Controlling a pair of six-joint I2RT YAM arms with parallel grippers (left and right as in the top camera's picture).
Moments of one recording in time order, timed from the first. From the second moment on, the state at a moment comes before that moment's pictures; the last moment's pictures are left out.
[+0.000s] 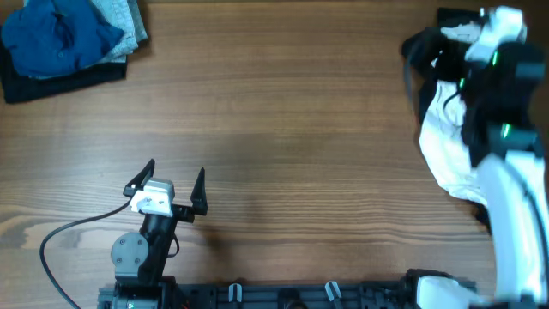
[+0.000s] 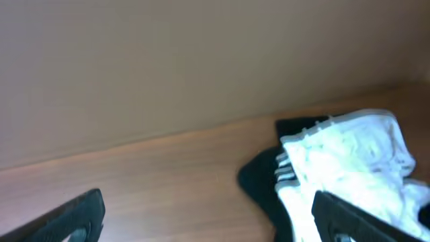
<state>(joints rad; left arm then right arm) -0.05 0.01 0.01 -0.06 0.15 -0.03 -0.12 1.39 1.24 -0.27 -0.06 0.13</state>
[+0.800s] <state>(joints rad) -0.05 0.01 0.01 -0.06 0.15 -0.03 -0.36 2.01 1.72 -0.58 -0.04 0.05</state>
